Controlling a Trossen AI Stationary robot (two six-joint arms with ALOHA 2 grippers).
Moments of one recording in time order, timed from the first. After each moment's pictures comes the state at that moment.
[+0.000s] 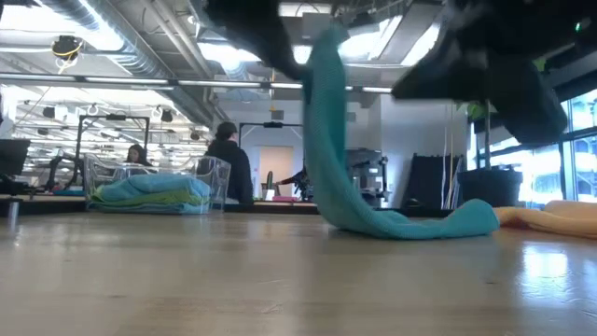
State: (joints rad) left arm -0.36 1.72 1.35 -0.58 -0.46 -0.30; right arm 0.63 1.67 0.85 -0.02 1.12 -0.24
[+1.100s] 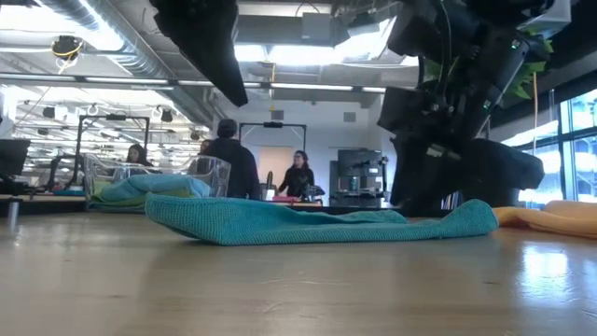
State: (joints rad) left arm -0.41 1.73 1.34 -0.81 -0.49 -0.52; right arm 0.22 1.67 0.85 -0.32 0.37 -0.27
